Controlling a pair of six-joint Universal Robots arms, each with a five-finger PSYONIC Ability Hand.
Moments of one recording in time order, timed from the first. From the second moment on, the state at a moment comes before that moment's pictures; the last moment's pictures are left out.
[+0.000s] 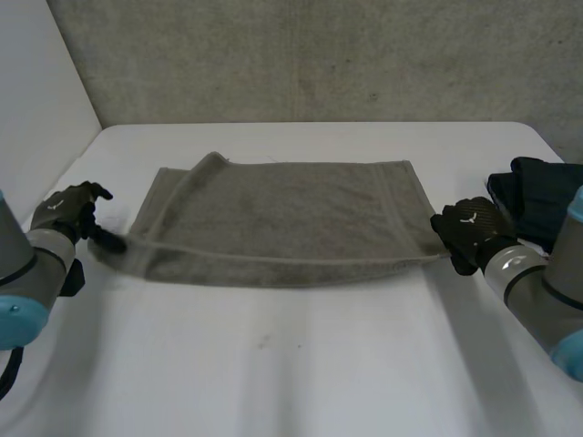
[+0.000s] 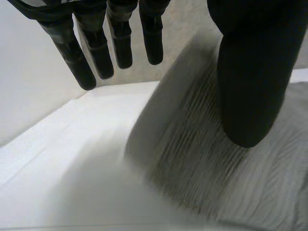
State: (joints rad) left arm 4.66 -2.00 -1.67 3.42 -1.56 3.01; right arm 1.77 -1.14 1.69 -0.22 1.36 2.51; left_hand 0.39 0.37 0.38 0.37 0.19; right_hand 0.99 1.18 1.18 1.19 0.99
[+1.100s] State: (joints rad) left arm 4.75 -1.90 -1.93 3.34 -1.31 3.78; right arm 1.73 -1.23 1.75 -0.18 1.30 2.52; left_hand 0.41 0.41 0.41 0.40 0.22; right_hand 0.99 1.18 1.18 1.19 0.99
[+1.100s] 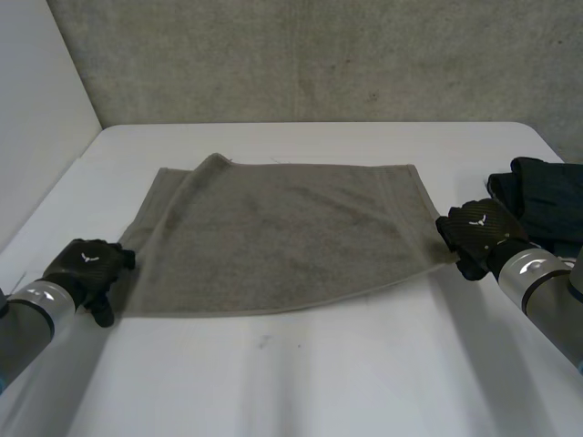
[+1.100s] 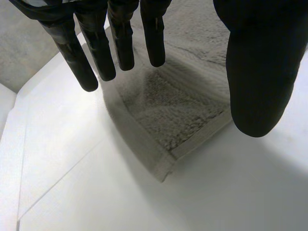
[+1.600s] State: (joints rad) left arm 4.77 -2.00 -1.87 3.41 -1.28 3.78; right arm 1.74 -1.22 1.76 -0.18 1.30 2.52; left_hand 0.57 0.57 0.57 0.57 0.39; right_hand 0.99 1.18 1.18 1.19 0.99
